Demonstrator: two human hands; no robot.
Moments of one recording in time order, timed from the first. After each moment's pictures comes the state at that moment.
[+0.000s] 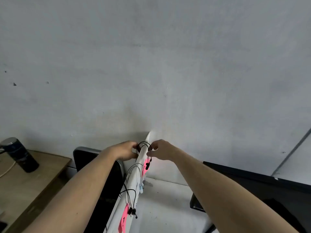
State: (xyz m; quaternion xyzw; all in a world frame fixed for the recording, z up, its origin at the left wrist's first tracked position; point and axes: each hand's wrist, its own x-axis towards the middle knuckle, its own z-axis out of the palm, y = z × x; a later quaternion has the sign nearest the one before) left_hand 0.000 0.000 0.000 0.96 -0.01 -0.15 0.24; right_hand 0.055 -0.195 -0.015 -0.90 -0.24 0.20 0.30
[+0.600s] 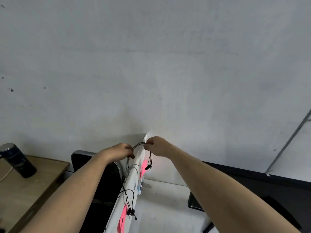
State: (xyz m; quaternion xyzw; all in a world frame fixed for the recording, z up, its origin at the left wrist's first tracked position) left_hand -0.002 0.011 0.001 0.92 0.06 -0.14 0.37; right_hand 0.051 -0.190 0.012 -0.89 -0.24 0.18 0.34
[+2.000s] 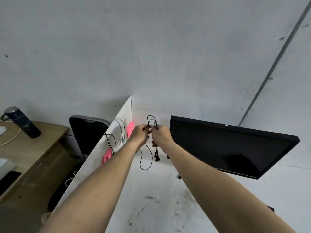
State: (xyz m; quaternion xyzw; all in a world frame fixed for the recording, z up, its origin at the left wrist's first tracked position) left_hand -0.088 -0.188 -0.056 0.83 0.15 0.03 0.54; right_hand -0.081 -0.302 -0.031 -0.82 -0.02 0.16 0.56
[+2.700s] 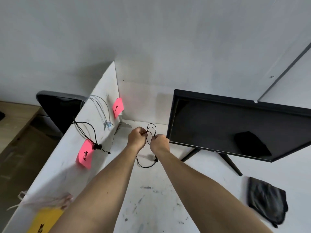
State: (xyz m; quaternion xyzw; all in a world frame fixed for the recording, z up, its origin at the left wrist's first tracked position) left_hand -0.055 -0.182 -0.224 0.85 0.25 -0.05 0.45; right_hand -0.058 -0.289 -0.212 -0.86 0.16 0.22 0.44
